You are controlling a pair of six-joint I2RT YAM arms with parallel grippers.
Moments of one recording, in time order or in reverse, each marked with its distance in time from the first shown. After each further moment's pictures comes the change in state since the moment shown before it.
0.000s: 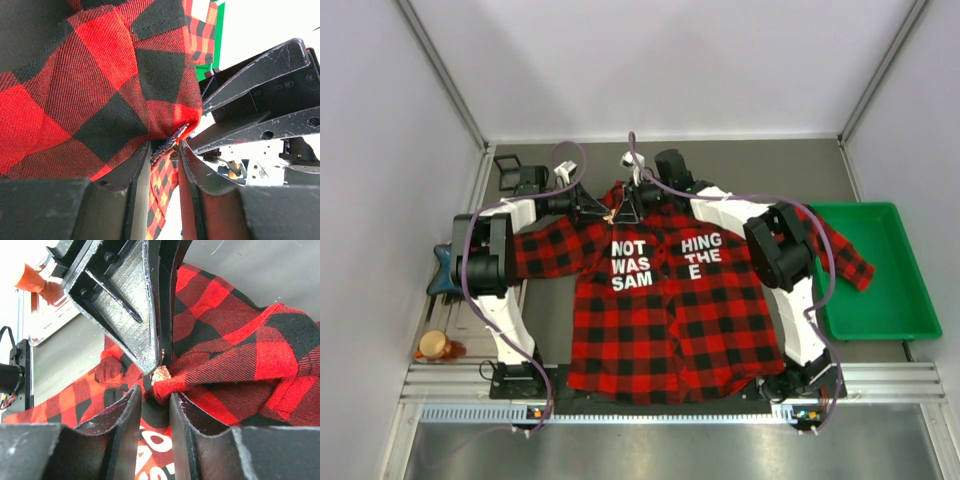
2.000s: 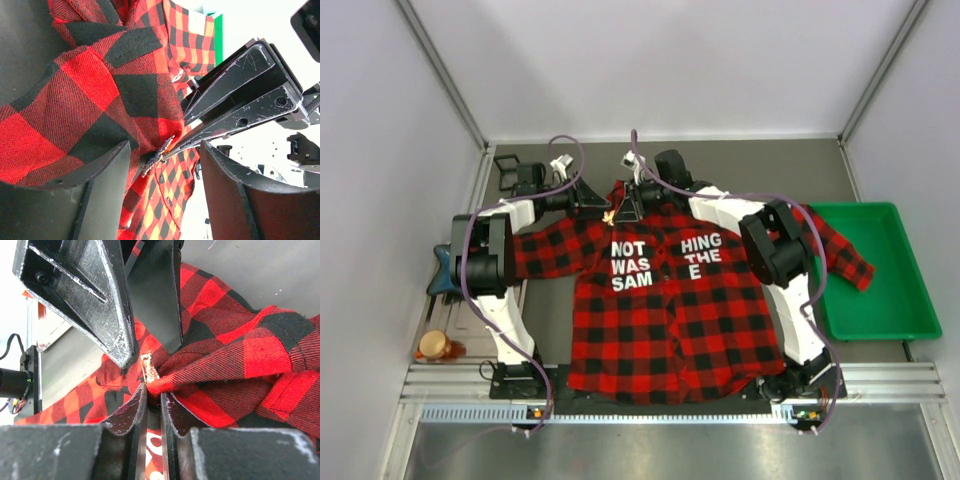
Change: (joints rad) left arm 0.014 -0.001 -0.010 0.133 -0.007 -0.007; right arm -0.017 0.053 0.033 0.023 -0.037 0.080
